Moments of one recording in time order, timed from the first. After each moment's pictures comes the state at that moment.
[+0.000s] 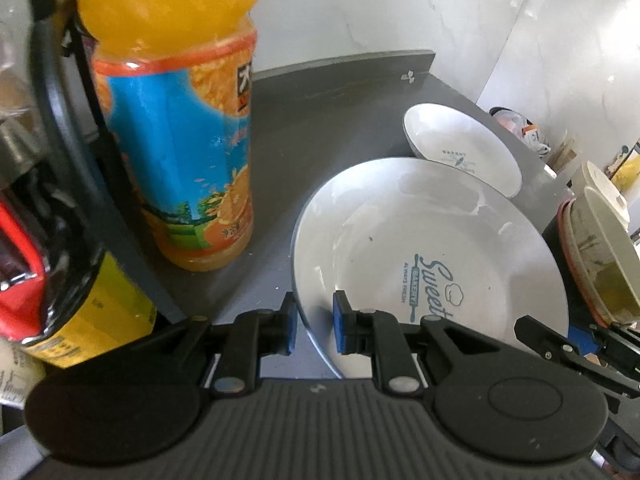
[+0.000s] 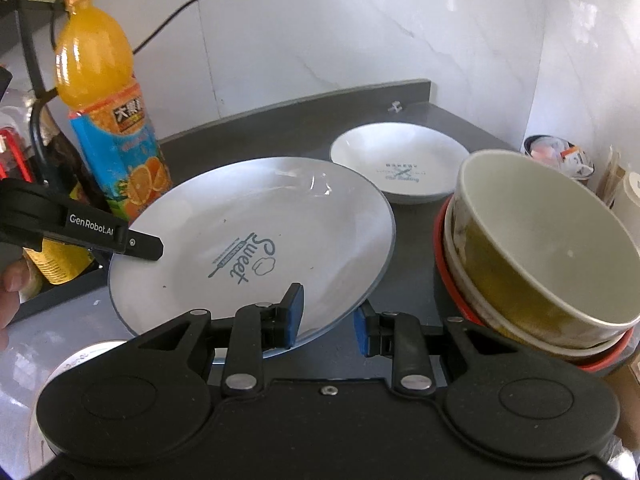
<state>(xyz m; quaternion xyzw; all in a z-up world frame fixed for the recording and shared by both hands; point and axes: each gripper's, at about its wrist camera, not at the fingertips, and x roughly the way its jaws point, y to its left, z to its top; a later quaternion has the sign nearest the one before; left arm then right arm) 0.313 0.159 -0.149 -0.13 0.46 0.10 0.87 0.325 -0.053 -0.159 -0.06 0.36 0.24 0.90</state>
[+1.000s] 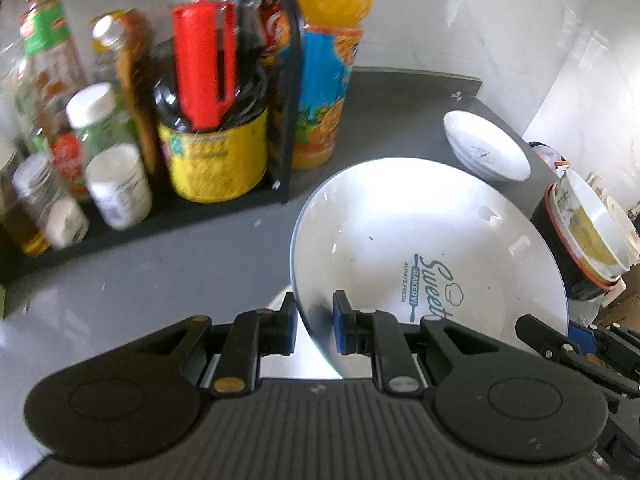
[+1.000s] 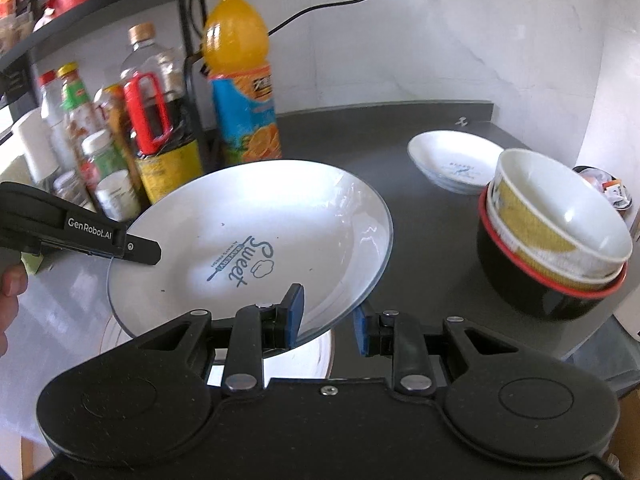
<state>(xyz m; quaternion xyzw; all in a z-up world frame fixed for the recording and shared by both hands) 0.169 0.118 -0.131 -0.18 0.43 0.21 0.86 0.226 -0.081 -0.139 -0.10 0.34 0.35 0.87</state>
